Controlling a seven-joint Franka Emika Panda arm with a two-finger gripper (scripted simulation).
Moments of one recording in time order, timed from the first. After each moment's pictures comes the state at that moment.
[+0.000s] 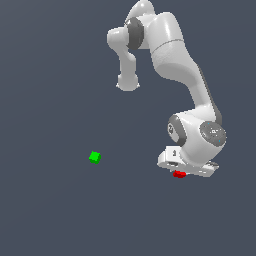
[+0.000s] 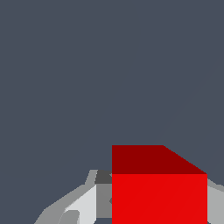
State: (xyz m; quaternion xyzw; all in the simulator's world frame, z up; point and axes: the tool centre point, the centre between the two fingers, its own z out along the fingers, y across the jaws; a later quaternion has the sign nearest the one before) arm 0.100 0.221 0.048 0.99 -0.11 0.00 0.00
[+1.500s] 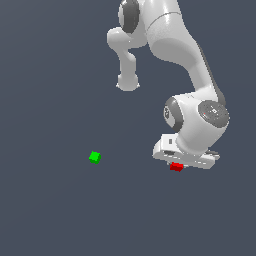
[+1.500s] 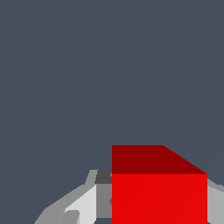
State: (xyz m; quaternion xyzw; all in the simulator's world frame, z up) arm 0.093 0.192 0.115 0.99 -0.11 0.00 0.00
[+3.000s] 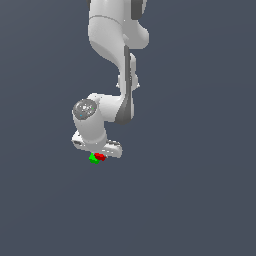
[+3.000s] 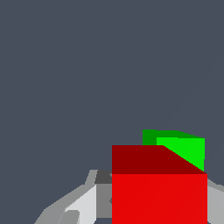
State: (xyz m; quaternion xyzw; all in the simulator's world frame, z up) arm 0.026 -0.124 0.065 0.99 -0.12 0.00 0.00
